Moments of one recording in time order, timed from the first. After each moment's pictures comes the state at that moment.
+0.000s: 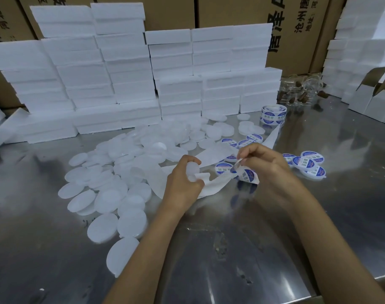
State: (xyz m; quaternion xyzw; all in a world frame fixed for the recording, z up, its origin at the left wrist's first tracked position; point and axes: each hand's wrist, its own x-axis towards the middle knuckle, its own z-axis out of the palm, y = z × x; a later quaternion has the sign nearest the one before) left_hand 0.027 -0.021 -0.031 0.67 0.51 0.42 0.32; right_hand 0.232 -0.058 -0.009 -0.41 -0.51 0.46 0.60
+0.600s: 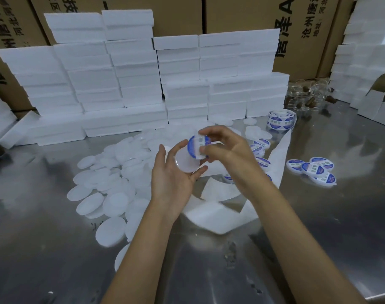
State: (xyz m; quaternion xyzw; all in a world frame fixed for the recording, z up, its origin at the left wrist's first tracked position) left_hand 0.004 -0.021 0.003 0.29 0.24 0.56 0.74; right_hand 0.148 -0.033 0.036 -0.38 -0.56 0.41 0.61
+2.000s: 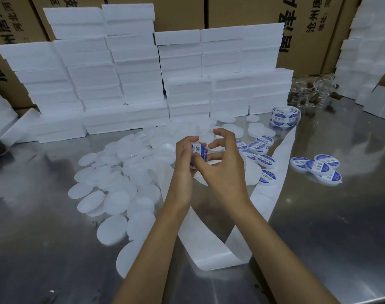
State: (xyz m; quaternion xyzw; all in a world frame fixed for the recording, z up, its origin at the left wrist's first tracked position) left_hand 0.025 -0.031 0.003 0.54 0.34 0.58 0.51; right_hand 0.115 -0.034 -0.002 -0.52 -0.54 0.20 0.63
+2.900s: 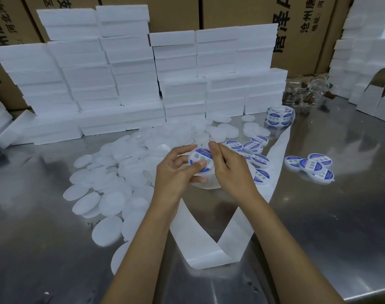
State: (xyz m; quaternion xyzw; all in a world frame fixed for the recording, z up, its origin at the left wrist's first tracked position) left_hand 0.012 -0.030 0.001 0.51 0.38 0.57 0.52; right_hand 0.152 -0.024 -0.014 -0.57 -0.62 0.16 0.51
